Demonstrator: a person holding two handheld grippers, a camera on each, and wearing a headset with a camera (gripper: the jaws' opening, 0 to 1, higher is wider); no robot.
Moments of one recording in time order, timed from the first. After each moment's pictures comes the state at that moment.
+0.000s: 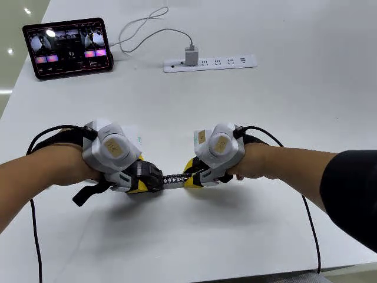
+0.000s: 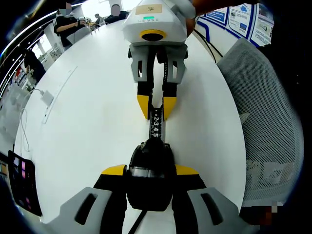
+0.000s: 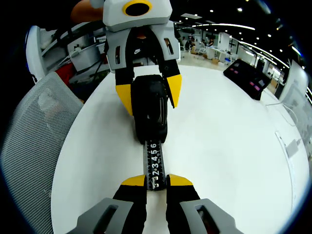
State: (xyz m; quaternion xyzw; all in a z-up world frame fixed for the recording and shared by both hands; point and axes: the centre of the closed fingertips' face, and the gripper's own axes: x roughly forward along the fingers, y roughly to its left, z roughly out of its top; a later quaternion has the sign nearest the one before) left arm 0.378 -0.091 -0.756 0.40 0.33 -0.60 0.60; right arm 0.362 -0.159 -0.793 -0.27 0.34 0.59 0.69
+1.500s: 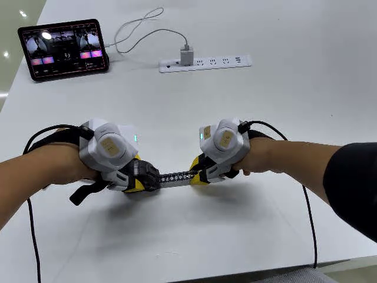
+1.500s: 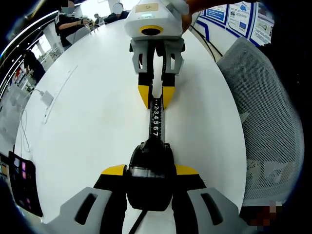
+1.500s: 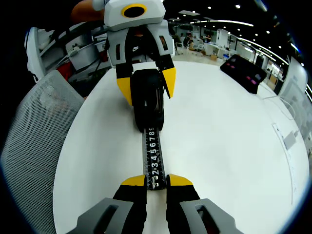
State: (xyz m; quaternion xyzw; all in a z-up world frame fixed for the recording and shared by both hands) left arm 0.375 -0.091 -0.754 0.41 0.33 -0.60 0.60; right arm 0.361 -0.182 -0.792 -0.27 0.35 0.58 0.69
